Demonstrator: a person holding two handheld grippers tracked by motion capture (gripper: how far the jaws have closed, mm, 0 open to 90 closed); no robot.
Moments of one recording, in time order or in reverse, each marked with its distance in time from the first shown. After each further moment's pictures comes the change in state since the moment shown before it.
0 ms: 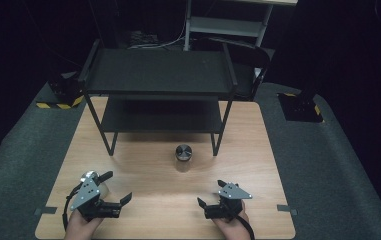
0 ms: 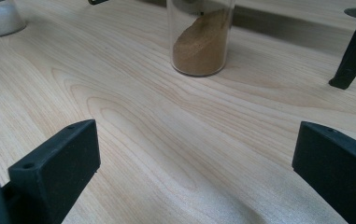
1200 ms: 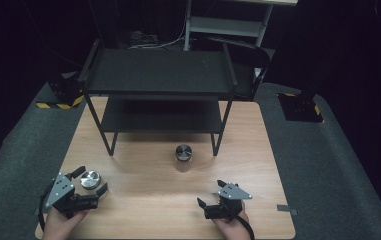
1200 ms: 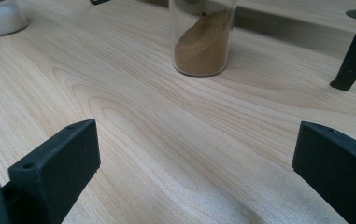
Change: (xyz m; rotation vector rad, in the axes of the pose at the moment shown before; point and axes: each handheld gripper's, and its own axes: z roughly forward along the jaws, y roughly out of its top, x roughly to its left) left arm 0.025 -0.021 -0.027 -0.005 0.180 -0.012; right arm 0.000 0.000 0.000 -0.002 0.003 -0.006
